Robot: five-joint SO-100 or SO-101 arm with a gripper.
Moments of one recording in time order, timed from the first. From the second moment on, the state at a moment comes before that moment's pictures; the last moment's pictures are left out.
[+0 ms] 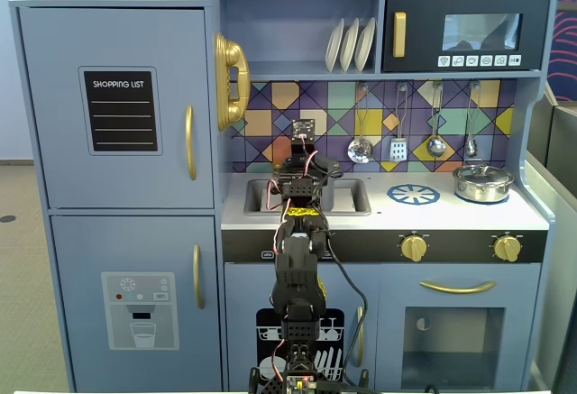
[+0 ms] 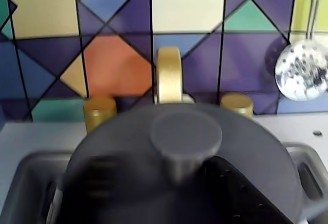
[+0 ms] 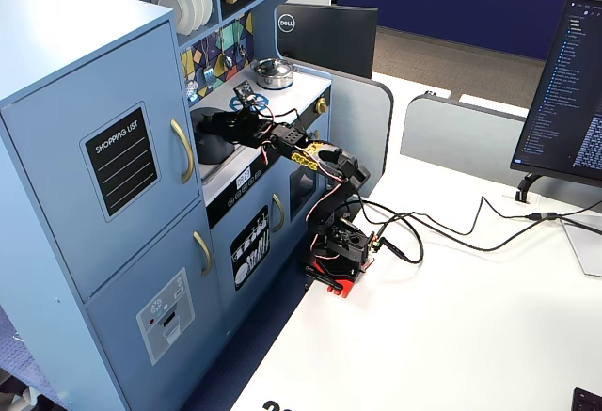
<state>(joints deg) 1.8 125.3 112.5 10.3 -93.3</state>
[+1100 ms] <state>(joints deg) -0.4 181.3 169.4 67.3 -85.6</state>
